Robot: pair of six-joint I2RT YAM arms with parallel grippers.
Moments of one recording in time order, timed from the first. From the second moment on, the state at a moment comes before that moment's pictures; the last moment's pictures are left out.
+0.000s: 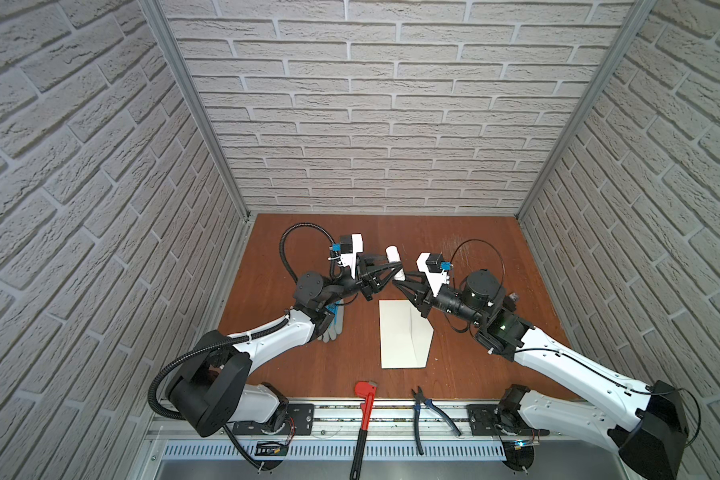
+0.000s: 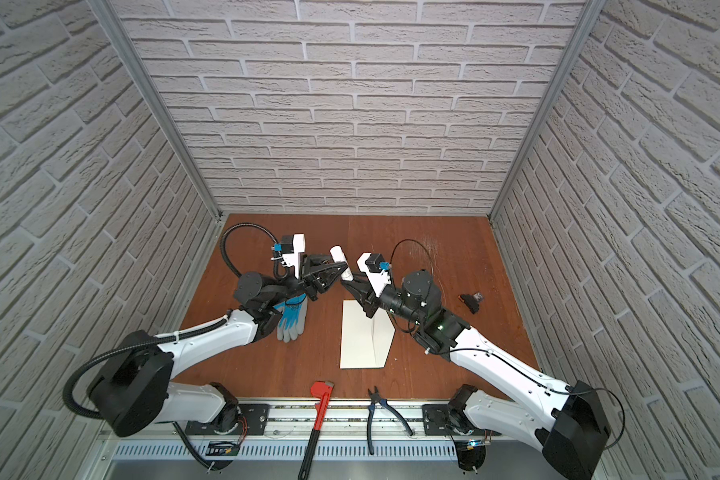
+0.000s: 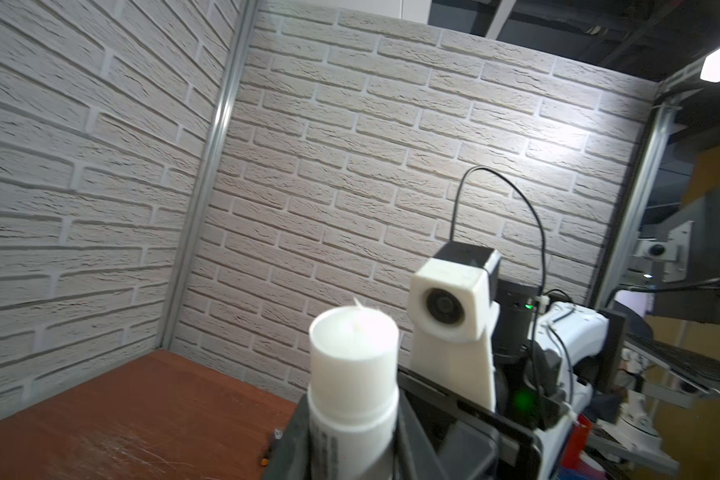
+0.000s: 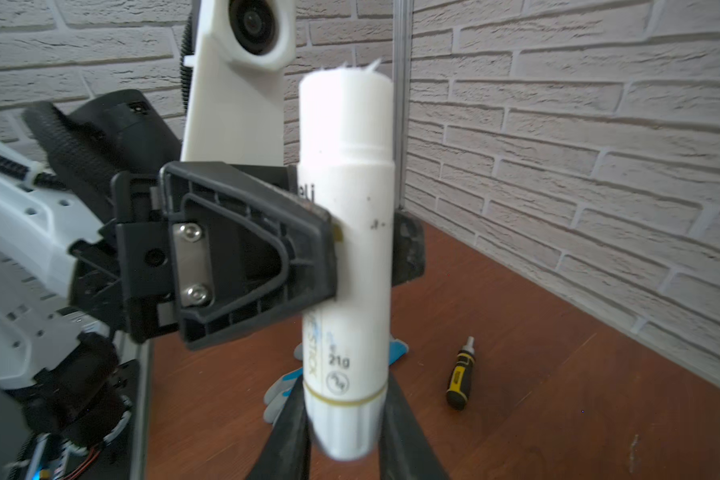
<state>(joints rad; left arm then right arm) -0.63 1.38 0.68 1.21 0.69 -0.64 0.68 1.03 0.76 0.17 -0.33 0.09</state>
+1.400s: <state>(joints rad) -0.79 1.32 0.70 0.87 0.02 -0.38 0.76 1.18 0.67 0.44 0.11 -0.20</state>
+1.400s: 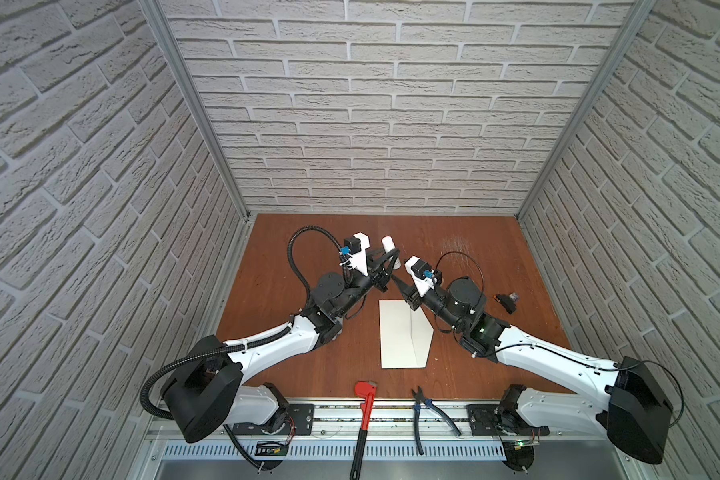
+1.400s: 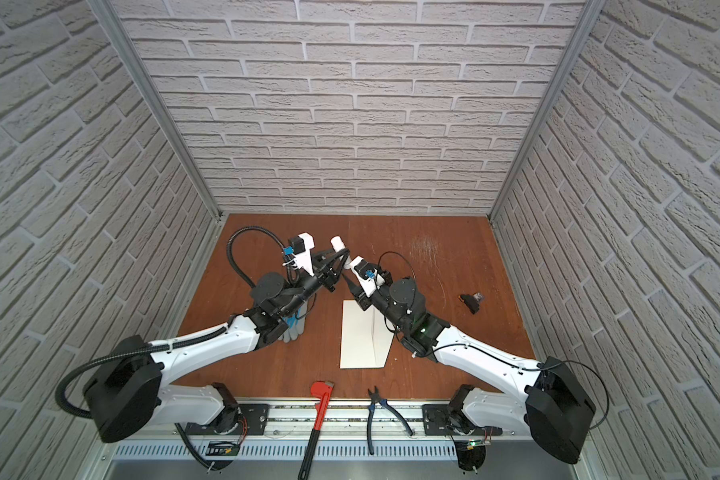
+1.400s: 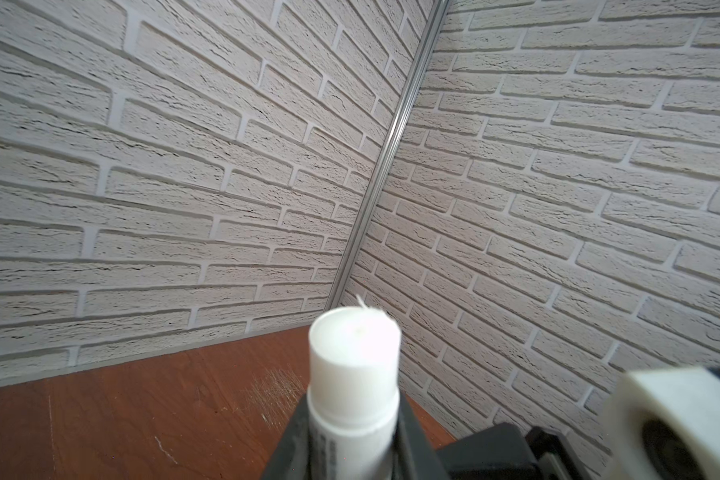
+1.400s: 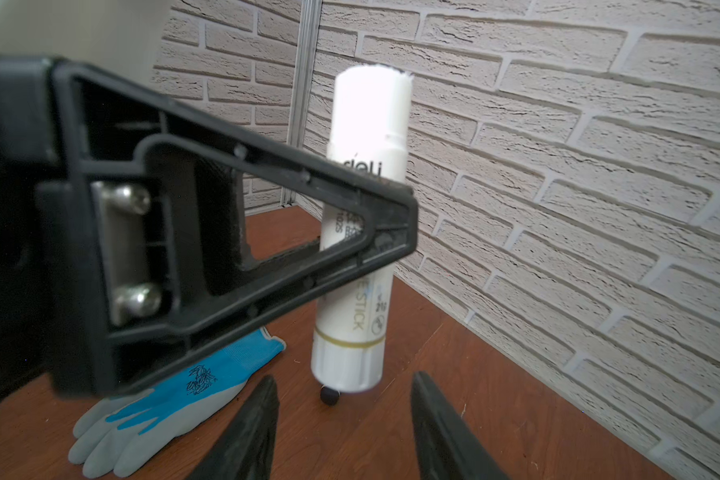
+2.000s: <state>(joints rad) -0.79 1.35 0.70 0.87 0.01 -0.39 0.76 1.28 0.70 0.56 0.14 -0.19</state>
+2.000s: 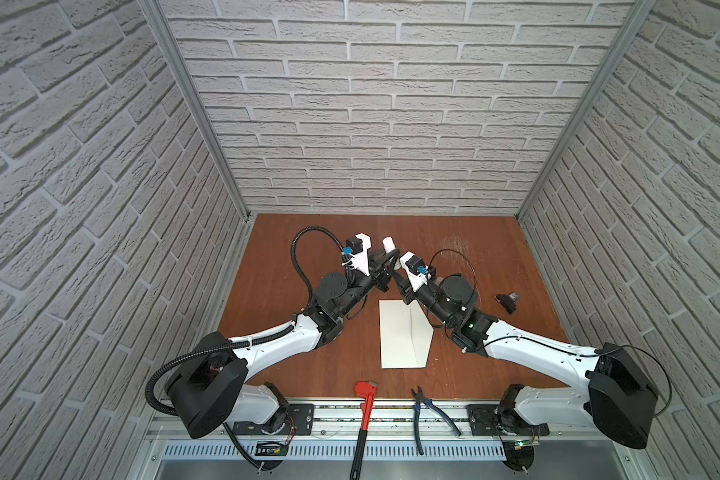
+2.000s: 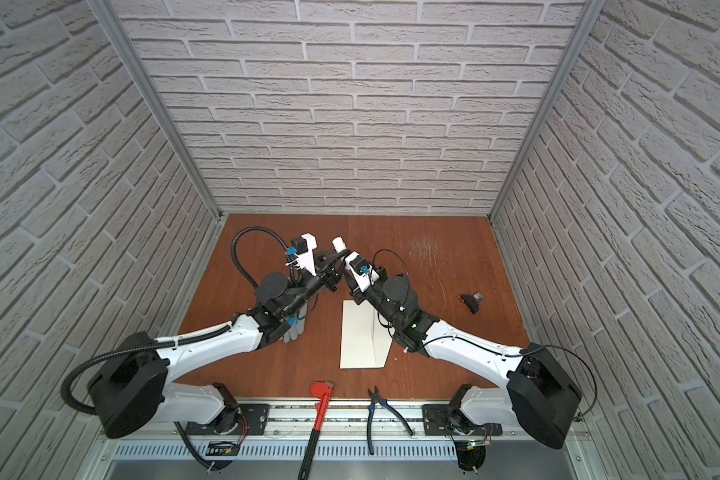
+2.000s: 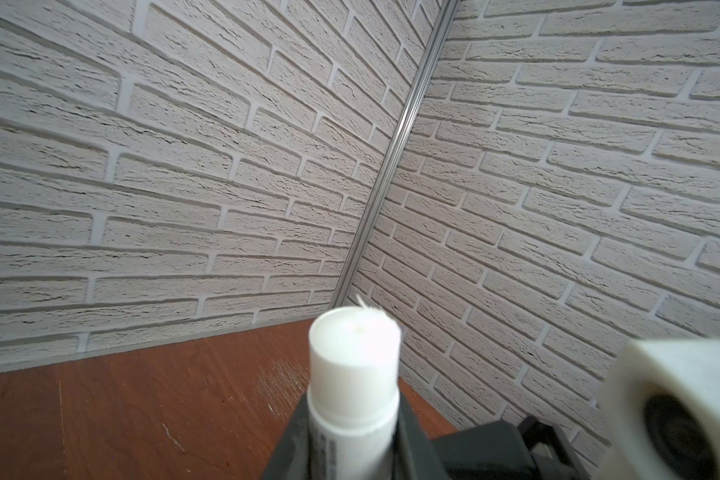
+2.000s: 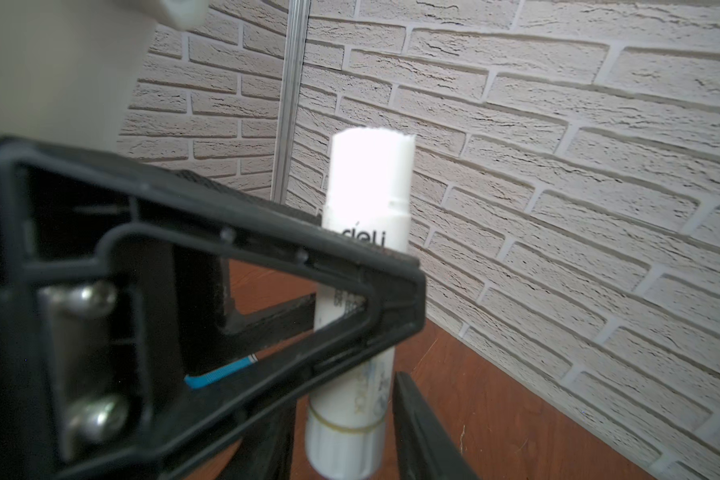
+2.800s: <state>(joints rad) -0.79 1.35 0.70 0.89 0.01 -0.39 0.76 1.30 0.71 0.58 0.16 -0.15</state>
